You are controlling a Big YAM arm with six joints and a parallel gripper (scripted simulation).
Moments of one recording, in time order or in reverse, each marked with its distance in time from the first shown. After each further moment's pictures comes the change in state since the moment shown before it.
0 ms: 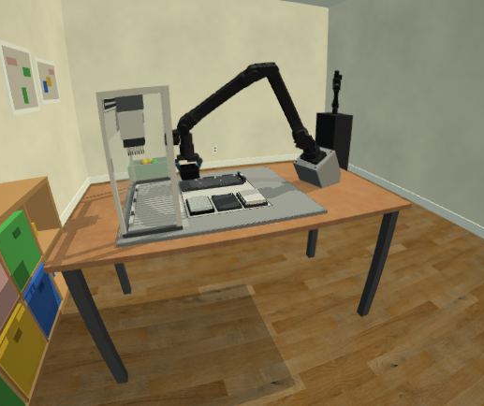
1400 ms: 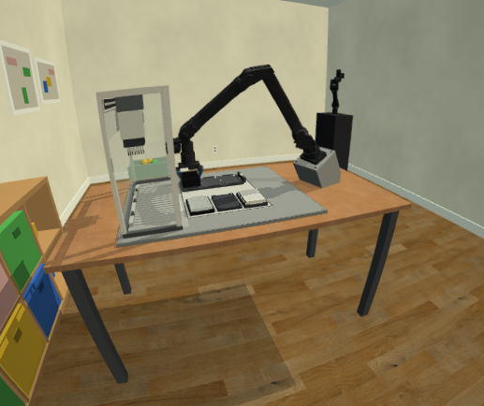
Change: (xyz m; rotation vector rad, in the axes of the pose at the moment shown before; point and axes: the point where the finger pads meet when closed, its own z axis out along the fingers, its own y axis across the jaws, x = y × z) arm -0.003 -0.003 0.040 0.008 0.000 0.006
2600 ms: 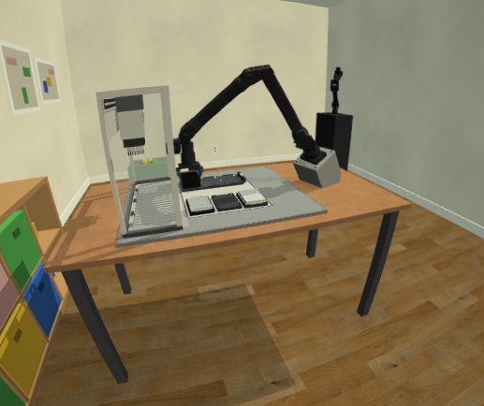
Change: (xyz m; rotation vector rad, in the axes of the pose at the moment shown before) arm 0.000 0.000 0.003 -0.006 -0.002 -0.001
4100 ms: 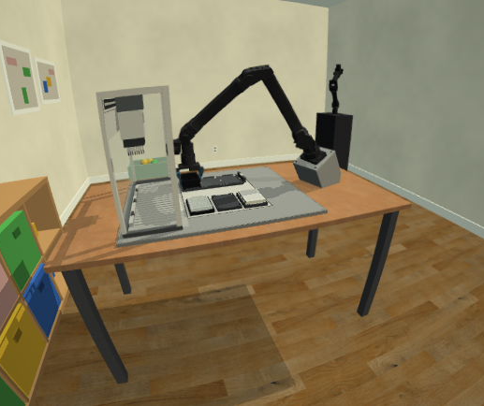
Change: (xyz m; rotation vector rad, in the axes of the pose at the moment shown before) arm 0.000 0.001 0.003 -0.003 -0.001 -0.001
